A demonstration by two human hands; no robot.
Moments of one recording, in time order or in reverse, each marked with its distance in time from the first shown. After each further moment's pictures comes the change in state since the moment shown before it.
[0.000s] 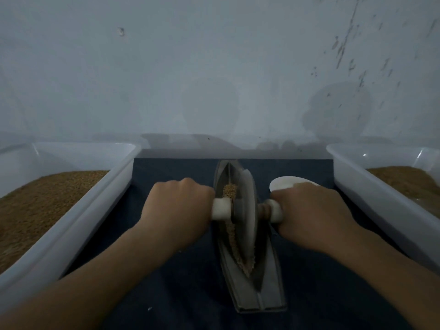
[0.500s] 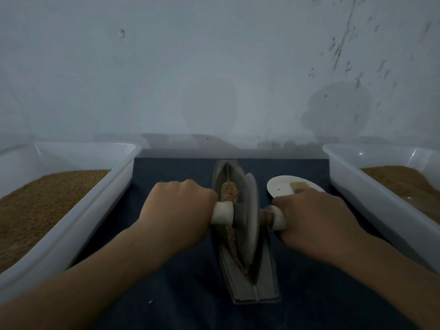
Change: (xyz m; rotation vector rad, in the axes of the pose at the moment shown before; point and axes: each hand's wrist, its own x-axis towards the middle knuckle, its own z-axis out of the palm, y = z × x) left_hand -0.011 0.002 -0.009 0.017 0.021 0.083; right_hand -0.018 -0.002 -0.006 -0.048 0.073 -0.004
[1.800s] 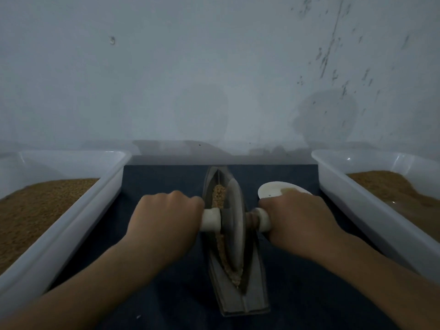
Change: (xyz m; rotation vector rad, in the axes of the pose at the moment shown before) left_hand 0.002 -0.003 0.008 -0.049 0.047 -0.021; right_hand 0.010 0.005 0.005 0.052 -0.069 -0.038
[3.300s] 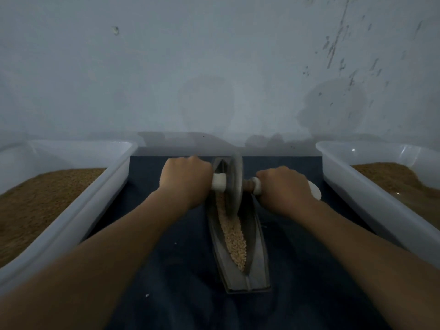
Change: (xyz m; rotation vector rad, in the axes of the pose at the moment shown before) left_hand 0.056 0.002 0.007 0.048 -0.197 -0.142; right_hand 0.055 -0.002 0.011 0.143 -0.158 0.168
